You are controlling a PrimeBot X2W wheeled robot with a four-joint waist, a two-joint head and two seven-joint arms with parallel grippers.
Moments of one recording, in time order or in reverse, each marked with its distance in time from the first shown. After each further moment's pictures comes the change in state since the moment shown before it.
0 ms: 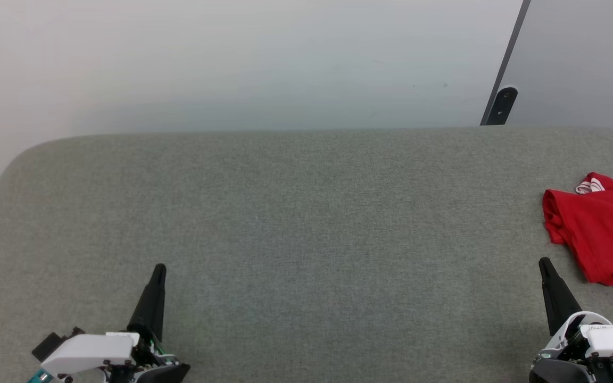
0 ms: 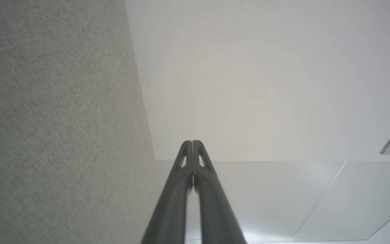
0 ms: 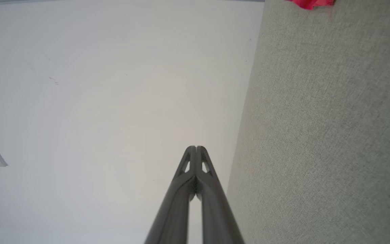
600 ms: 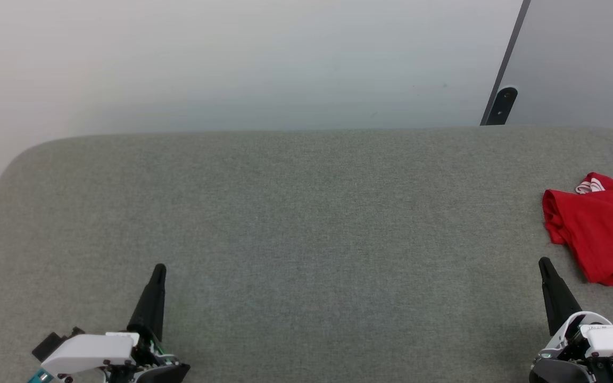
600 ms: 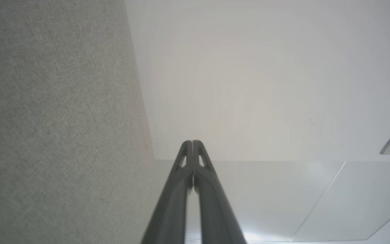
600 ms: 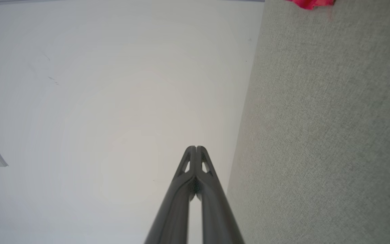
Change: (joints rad) left arm 0.000 -0.002 0.004 0.000 0.002 0.000 0.004; right arm 0.000 0.000 0.000 0.000 0.000 0.000 0.000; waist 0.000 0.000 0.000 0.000
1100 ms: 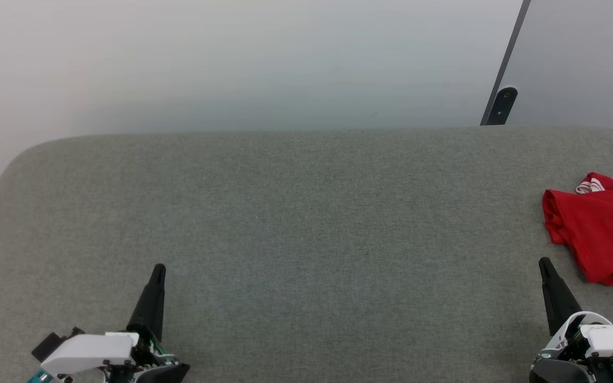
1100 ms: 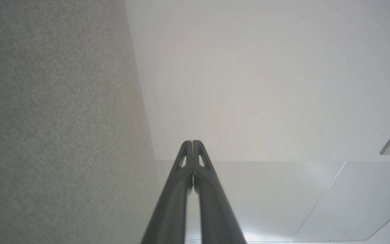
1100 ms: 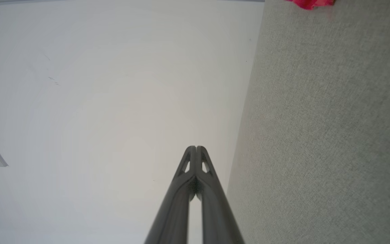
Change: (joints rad) left arm 0.000 -0.002 0.003 0.000 0.002 0.000 0.000; right arm 0.000 0.000 0.000 0.000 0.000 0.000 0.000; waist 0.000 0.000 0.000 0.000
